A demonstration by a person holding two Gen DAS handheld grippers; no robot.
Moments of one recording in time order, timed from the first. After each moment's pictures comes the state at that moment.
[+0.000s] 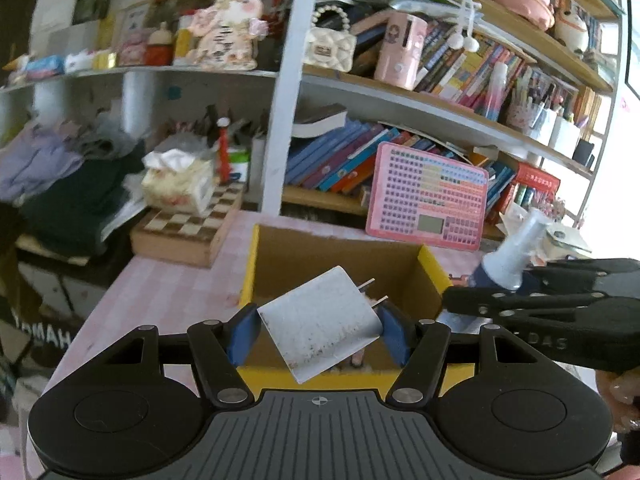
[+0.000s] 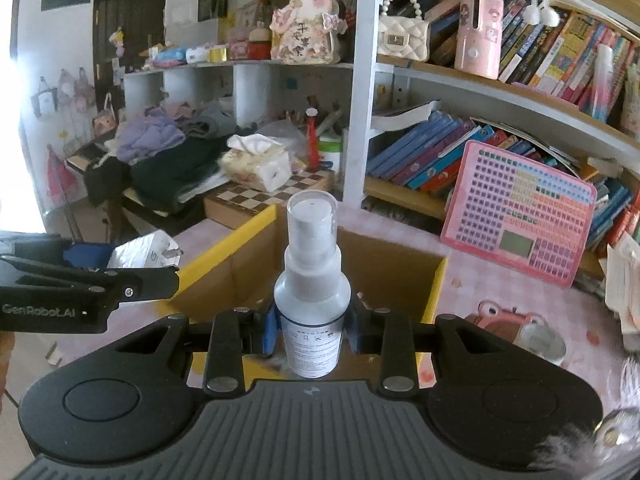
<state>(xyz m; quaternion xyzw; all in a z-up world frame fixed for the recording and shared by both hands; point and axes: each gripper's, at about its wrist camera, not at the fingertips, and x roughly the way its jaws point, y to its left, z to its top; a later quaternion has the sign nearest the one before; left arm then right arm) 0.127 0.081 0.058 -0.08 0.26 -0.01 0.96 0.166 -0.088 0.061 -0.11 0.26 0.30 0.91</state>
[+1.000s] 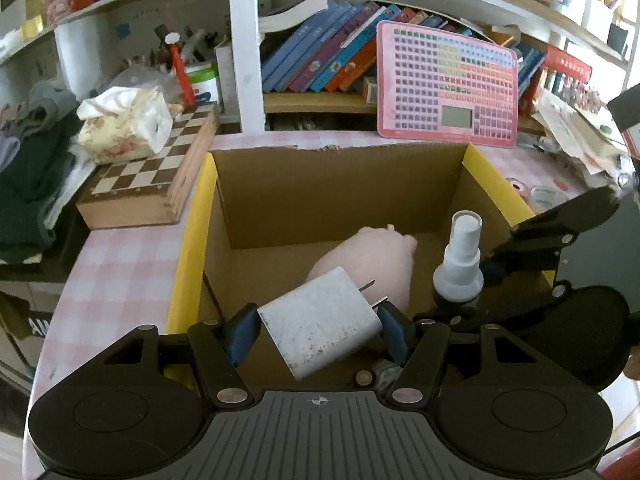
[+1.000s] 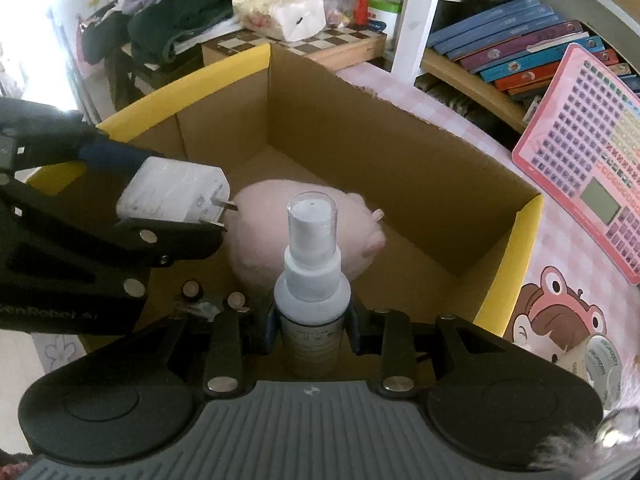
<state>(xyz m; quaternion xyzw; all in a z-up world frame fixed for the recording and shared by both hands) 0.233 0.058 -0.005 0.00 0.40 -0.02 0.92 0.274 -0.045 -0.036 -0.22 0.42 0.35 0.81</state>
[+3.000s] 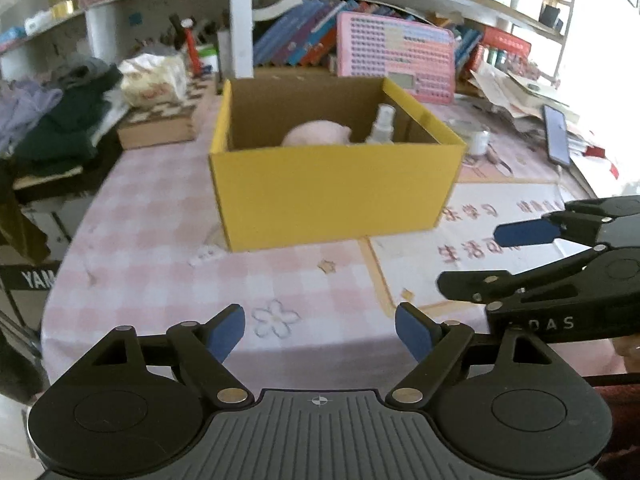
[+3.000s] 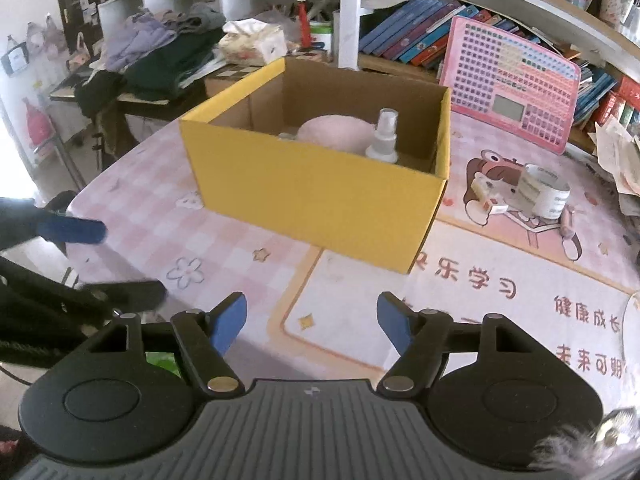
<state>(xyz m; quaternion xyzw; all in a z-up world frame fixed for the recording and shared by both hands) 0.034 0.057 0.002 -0.01 0.41 -0.06 0.91 0.057 -0.102 -0.009 -0.11 0.40 0.25 0.88</state>
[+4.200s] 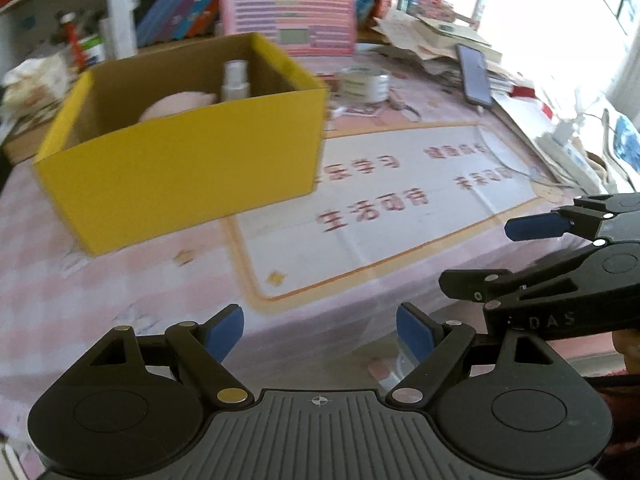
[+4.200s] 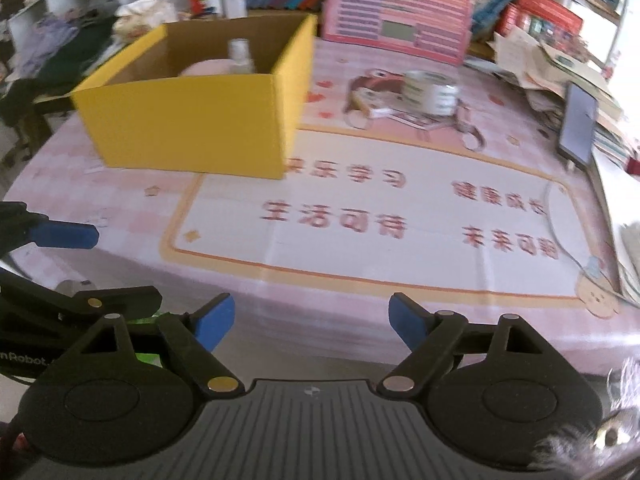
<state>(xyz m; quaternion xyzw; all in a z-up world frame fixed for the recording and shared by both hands) 0.062 -0.033 -0.019 0.03 0.45 -0.18 0.88 0.042 -0.194 -0.025 -0.06 0.46 0.11 0.88</state>
